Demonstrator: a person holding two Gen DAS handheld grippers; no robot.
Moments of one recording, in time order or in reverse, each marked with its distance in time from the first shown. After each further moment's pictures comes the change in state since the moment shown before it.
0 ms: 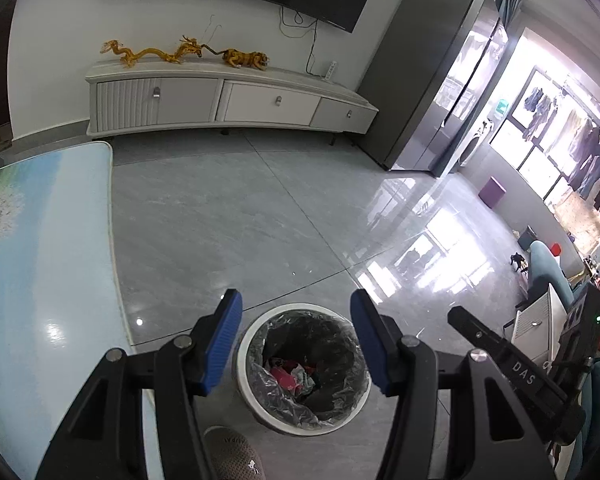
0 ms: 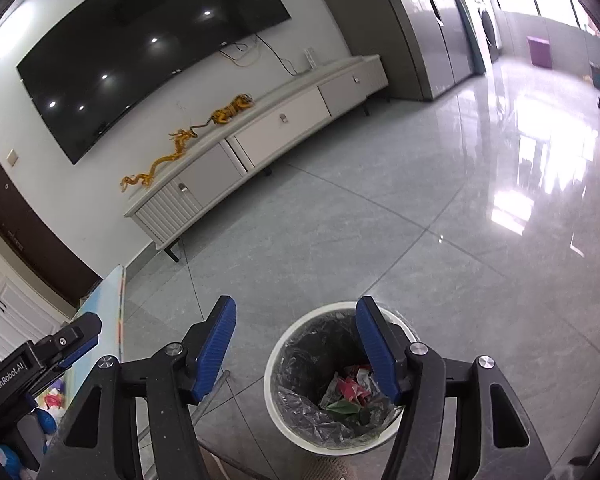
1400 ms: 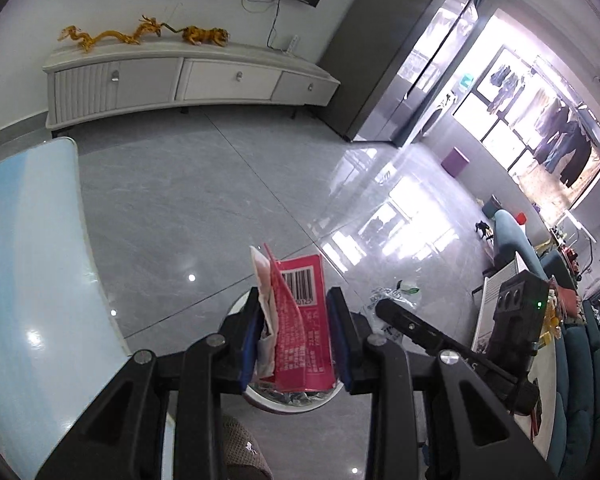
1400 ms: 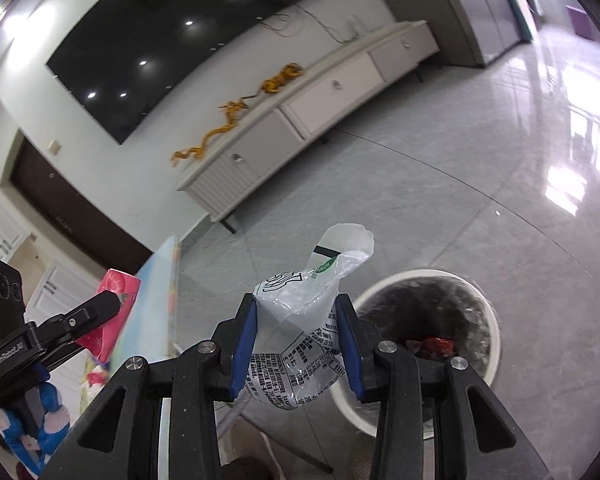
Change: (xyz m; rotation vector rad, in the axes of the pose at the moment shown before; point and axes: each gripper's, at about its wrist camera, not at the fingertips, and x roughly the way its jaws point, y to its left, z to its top) left arm 0.019 0.008 0.017 0.063 0.141 -0.164; right arm 0.051 0.008 -0.023 0.041 0.129 0.213
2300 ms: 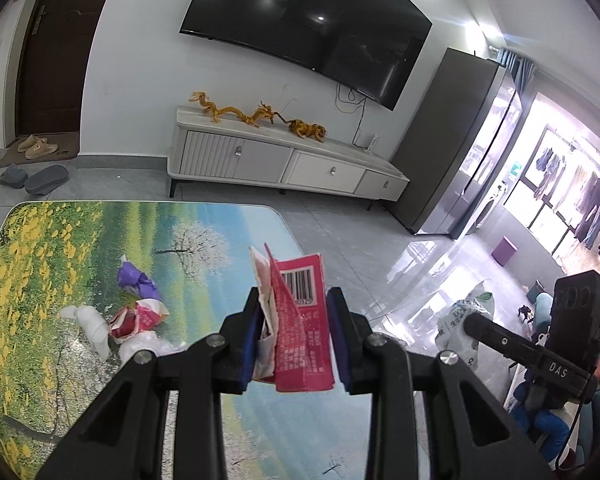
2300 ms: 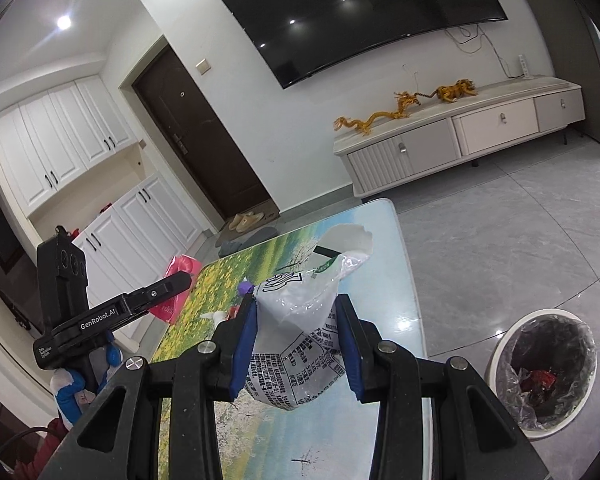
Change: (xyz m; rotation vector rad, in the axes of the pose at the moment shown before) left arm -0.271 0.142 -0.084 -0.135 -0.353 0.209; right arm -0.041 0.234 -0.070 -0.393 0.049 0.340
